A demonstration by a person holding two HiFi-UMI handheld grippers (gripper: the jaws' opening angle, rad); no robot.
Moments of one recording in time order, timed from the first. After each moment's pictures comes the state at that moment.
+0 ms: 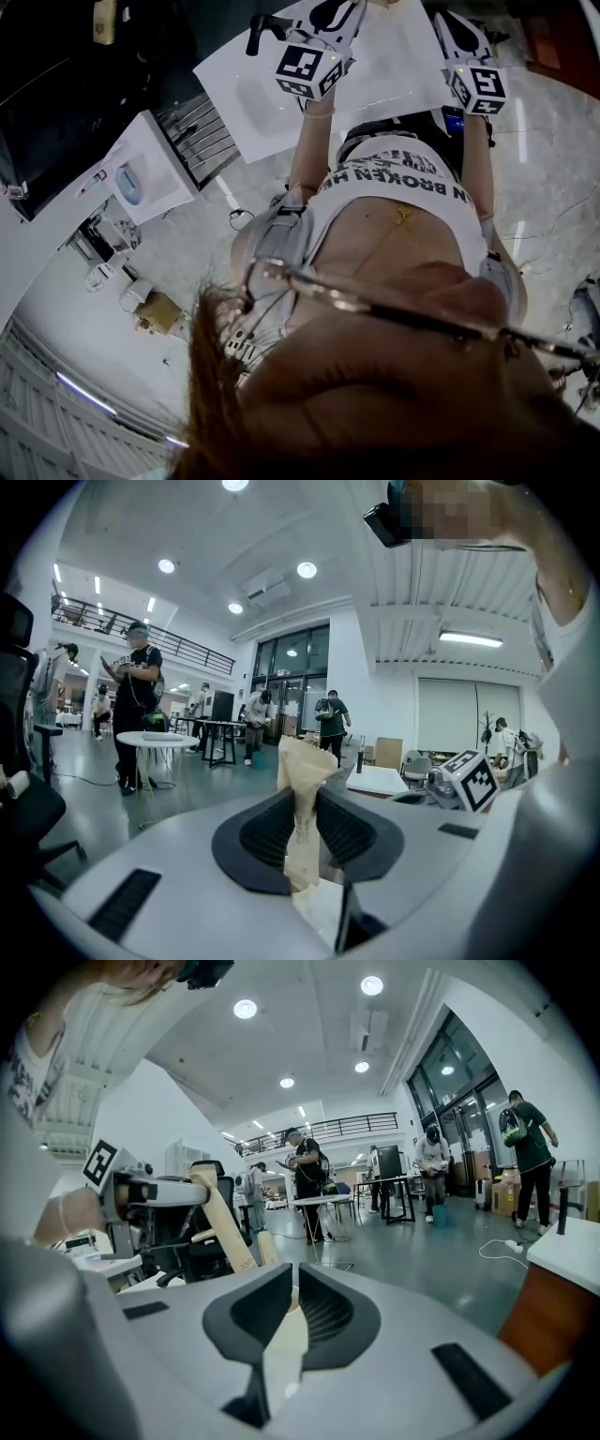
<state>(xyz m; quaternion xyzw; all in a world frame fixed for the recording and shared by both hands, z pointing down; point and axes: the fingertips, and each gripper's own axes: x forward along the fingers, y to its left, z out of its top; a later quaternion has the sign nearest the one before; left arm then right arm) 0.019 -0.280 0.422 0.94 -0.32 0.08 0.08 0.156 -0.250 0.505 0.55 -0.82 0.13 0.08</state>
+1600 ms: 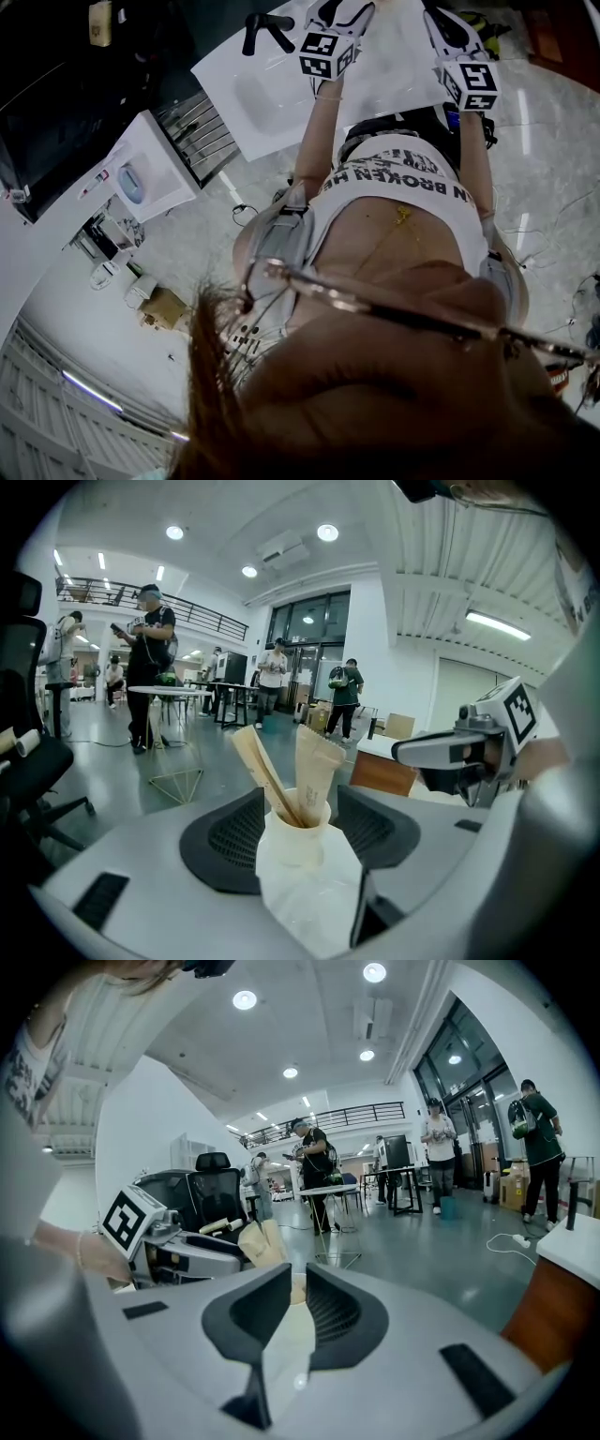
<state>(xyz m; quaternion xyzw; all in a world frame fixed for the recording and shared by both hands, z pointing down) 0.019 -0.294 0.547 0.91 -0.34 0.17 0.14 0.136 -0.249 0.521 0.53 -0.83 0.15 0.10</state>
